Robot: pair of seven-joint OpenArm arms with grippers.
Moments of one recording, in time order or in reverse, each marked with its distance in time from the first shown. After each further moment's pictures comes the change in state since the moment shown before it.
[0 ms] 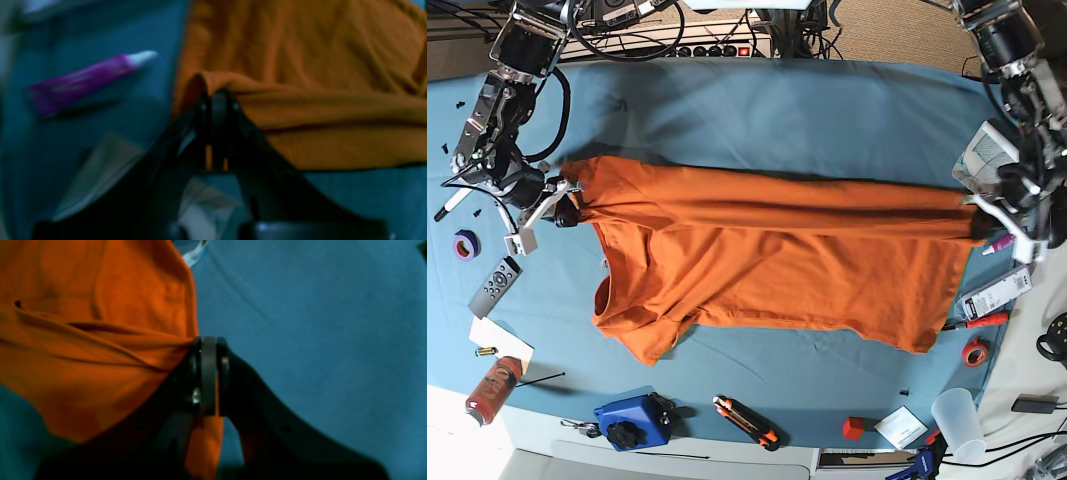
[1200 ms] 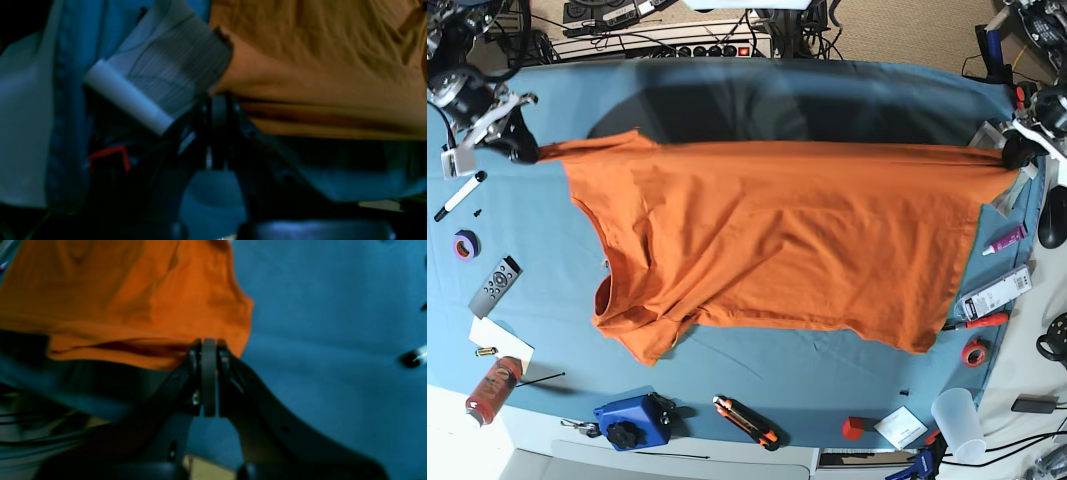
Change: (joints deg) left arm 16.8 0.1 -17.6 13.1 -19.1 -0.4 14.5; right arm -22.5 0.2 22.1 28.6 33.5 0.0 -19.8
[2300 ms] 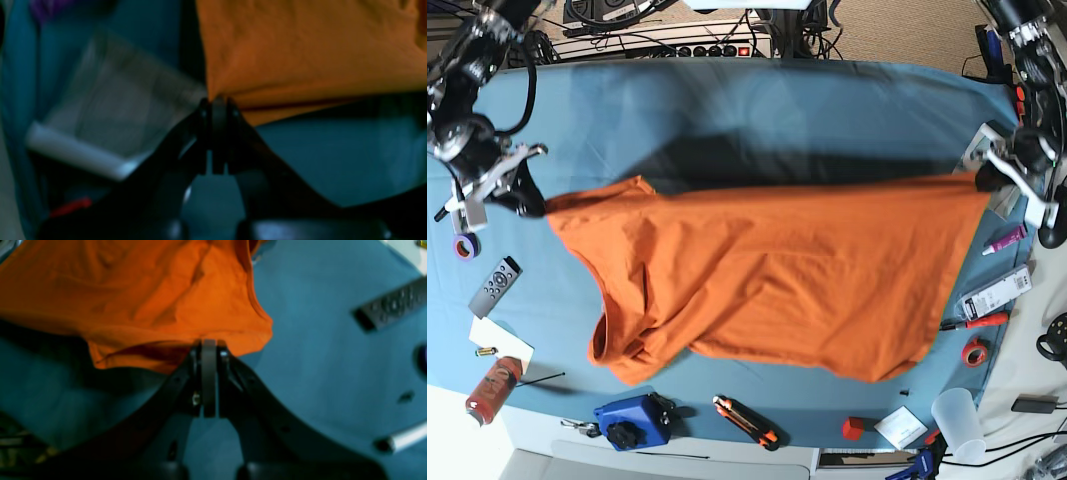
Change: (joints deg) left arm -6.1 -1.0 8.3 0.0 4.3 2.4 6.5; right arm 10.8 0.5 -5.7 -0.4 -3.7 0.0 -0.2
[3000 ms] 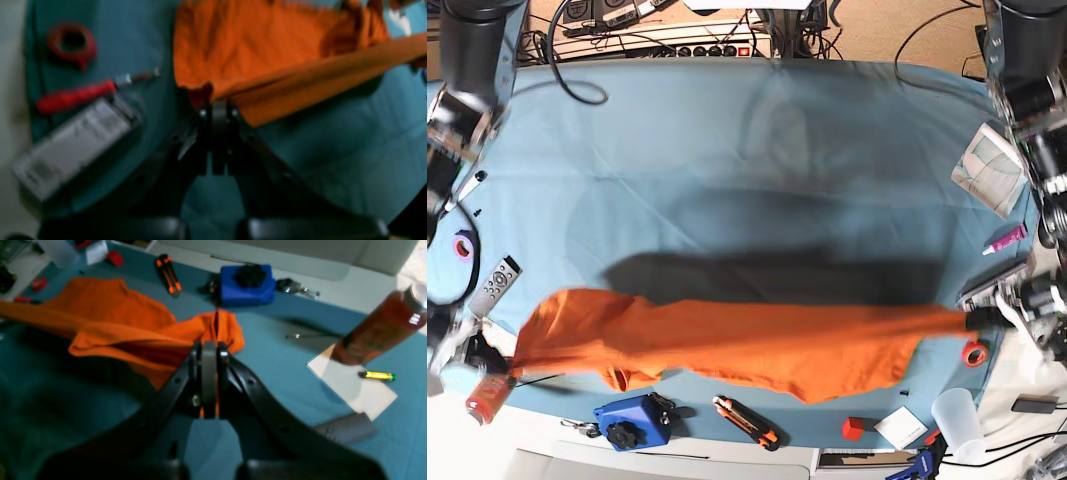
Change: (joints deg) left arm -35.8 -9.7 18.3 -25.8 -4.5 -1.9 1.8; right arm 43.9 15.6 -23.1 -33.1 -3.8 0.0 -0.3
